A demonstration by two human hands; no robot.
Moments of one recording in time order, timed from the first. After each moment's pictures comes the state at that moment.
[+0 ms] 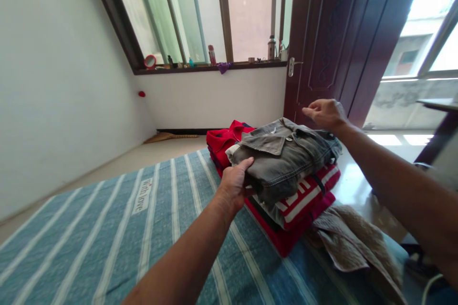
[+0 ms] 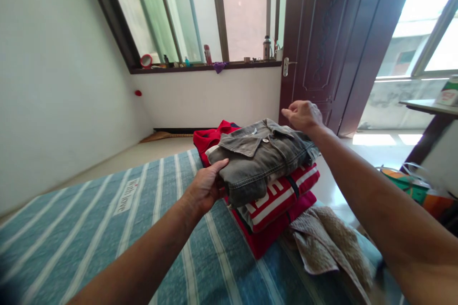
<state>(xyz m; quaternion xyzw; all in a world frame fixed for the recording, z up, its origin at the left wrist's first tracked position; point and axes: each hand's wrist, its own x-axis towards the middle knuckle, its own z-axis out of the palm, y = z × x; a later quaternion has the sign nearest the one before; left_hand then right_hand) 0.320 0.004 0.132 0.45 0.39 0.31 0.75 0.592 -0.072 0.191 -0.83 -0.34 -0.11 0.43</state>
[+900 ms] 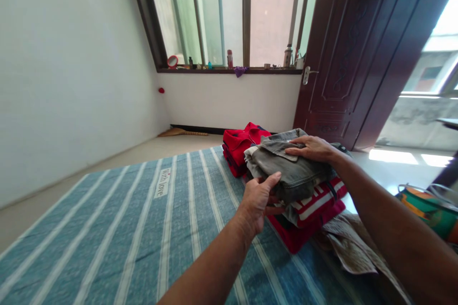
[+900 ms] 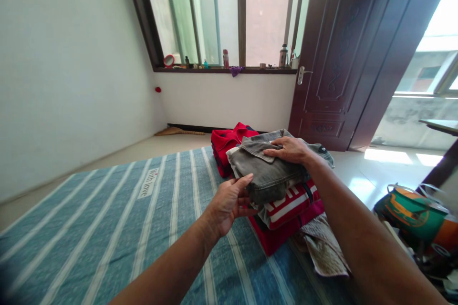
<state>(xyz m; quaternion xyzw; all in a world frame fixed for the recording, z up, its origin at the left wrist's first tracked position) 0.284 -0.033 0.115 0.49 0.33 0.24 0.77 0.514 -0.061 0.163 -0.81 -0.55 -0.01 0.21</state>
